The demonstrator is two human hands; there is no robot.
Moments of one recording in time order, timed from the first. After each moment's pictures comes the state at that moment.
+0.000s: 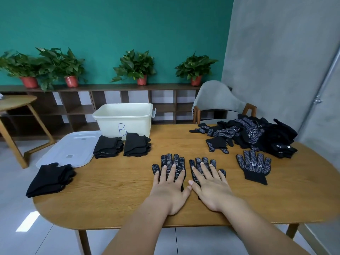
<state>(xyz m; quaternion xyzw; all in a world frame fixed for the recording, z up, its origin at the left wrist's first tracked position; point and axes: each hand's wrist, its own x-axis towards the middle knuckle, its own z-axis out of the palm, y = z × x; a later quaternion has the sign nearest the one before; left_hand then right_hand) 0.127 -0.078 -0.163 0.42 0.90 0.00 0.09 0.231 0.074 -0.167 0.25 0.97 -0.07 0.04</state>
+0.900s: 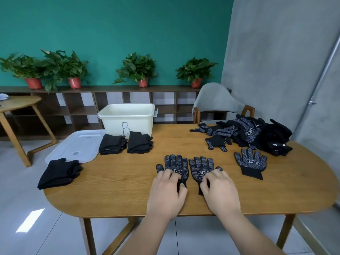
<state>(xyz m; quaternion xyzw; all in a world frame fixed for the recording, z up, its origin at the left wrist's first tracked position) 0.161 -0.116 -0.178 0.41 0.87 0.26 -0.13 0.268 0.051 -0.186 0.28 0.91 -0.04 -0.31</state>
